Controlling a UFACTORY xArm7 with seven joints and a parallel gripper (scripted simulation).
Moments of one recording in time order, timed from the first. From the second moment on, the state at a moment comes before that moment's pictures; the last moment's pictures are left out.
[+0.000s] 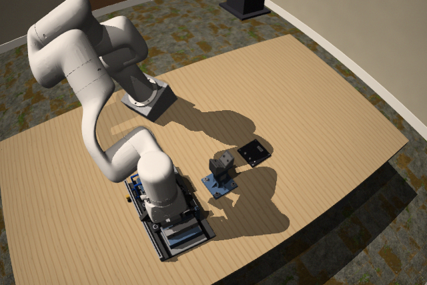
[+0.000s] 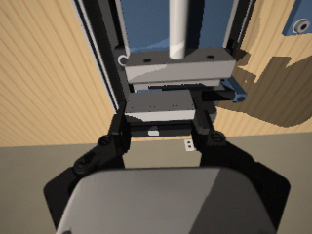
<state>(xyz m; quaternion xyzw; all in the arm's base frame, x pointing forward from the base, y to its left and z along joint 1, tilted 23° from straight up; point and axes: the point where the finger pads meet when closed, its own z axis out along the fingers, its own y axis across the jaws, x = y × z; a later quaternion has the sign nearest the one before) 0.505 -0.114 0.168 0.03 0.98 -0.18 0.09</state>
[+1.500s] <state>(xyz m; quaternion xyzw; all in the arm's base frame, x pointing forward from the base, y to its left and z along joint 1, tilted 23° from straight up) 0.506 -0.116 0.164 0.03 0.98 -0.18 0.09</state>
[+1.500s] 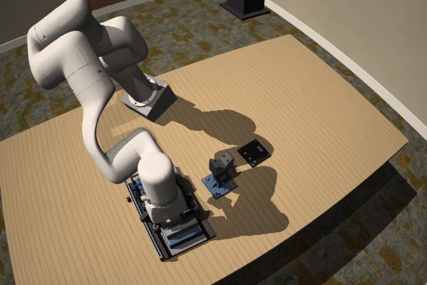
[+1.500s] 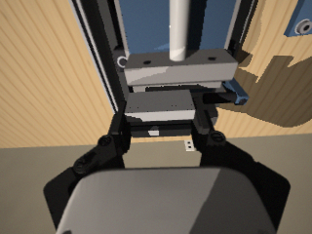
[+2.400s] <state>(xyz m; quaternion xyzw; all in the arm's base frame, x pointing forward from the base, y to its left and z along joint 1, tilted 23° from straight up) 0.507 -0.119 0.155 0.03 0.98 -0.18 0.09</state>
